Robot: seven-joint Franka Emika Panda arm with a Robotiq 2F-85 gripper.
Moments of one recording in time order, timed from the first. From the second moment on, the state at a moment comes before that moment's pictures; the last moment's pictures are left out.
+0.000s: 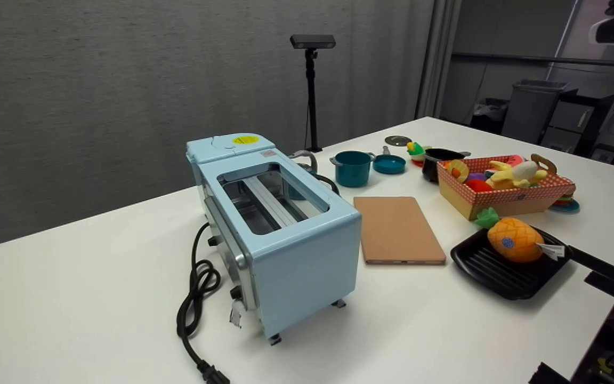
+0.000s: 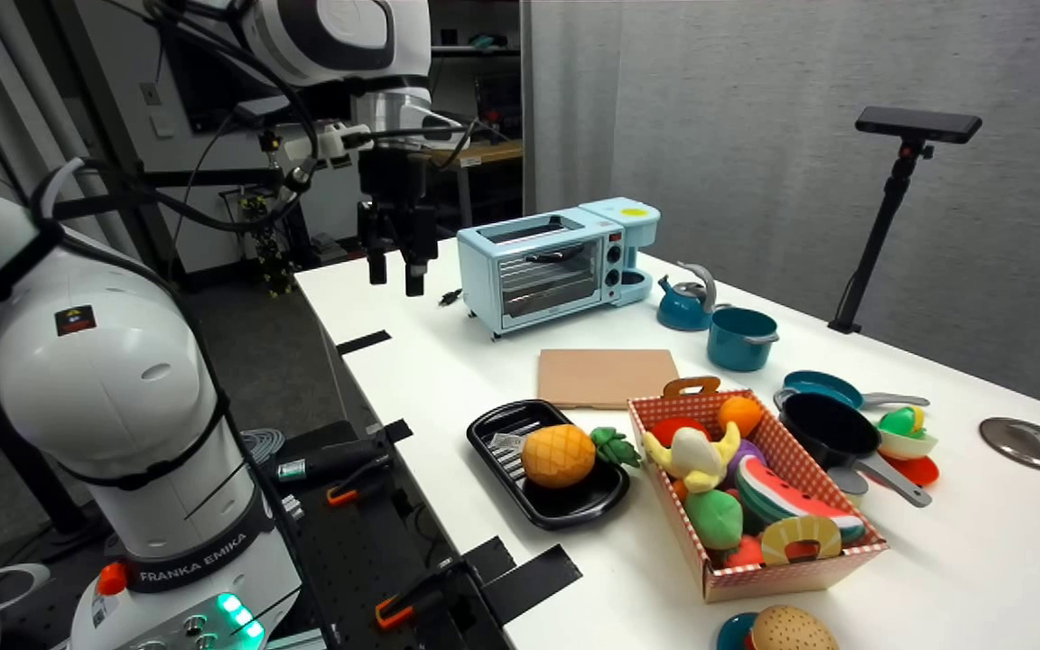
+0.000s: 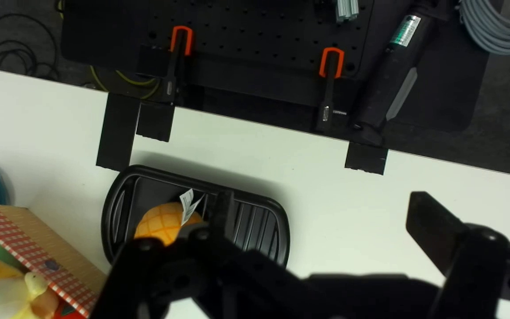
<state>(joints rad) 0.14 -0.67 0.23 -2.64 0.03 1.76 0.12</state>
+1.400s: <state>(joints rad) 0.15 -0.53 0.25 -2.75 0.03 2.05 0.12</state>
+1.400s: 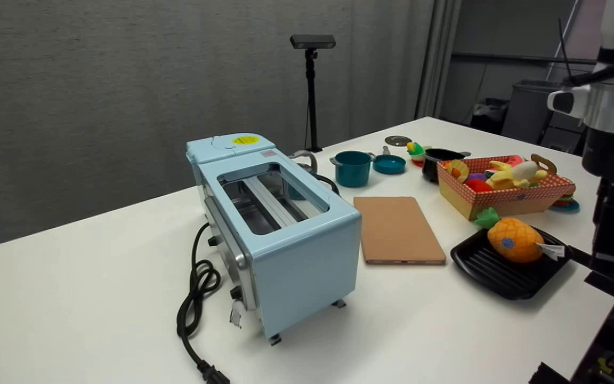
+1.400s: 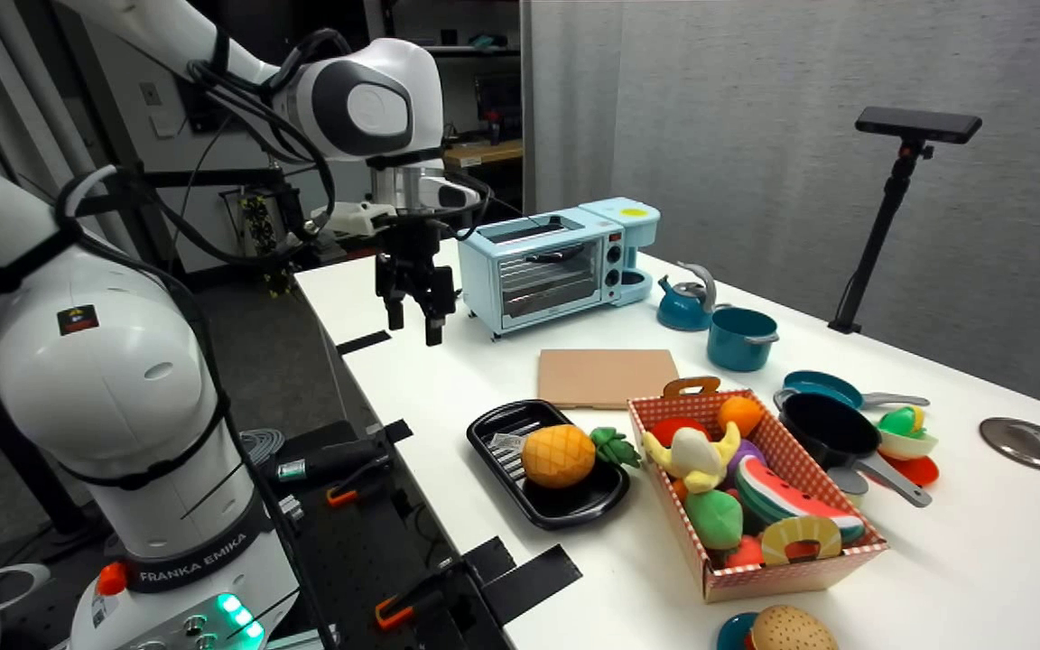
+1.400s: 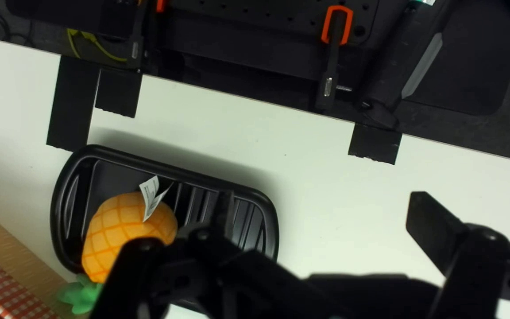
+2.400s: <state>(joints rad) 0.03 -0.44 0.09 -2.75 0.01 2.16 0.12</state>
